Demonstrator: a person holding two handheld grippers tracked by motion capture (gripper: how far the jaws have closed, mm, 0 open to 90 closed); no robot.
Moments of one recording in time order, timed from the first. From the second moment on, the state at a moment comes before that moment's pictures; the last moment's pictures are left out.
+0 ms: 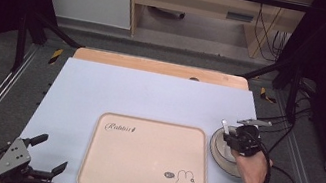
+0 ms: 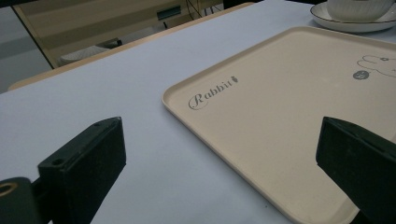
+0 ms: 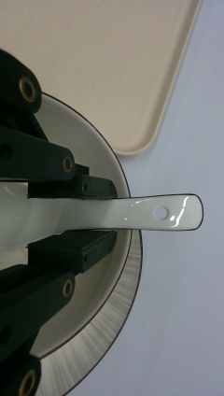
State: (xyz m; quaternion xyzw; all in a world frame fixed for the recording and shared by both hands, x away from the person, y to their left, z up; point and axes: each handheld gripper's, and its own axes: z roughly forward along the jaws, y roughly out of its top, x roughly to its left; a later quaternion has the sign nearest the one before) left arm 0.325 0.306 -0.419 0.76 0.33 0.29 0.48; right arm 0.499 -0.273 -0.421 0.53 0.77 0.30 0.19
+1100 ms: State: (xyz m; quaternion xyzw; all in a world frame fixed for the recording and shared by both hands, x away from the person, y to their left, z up) left arm 0.324 0.305 -0.418 0.76 0.33 0.29 0.48; right arm 0.480 -0.270 -0.366 0.51 0.78 0.30 0.19
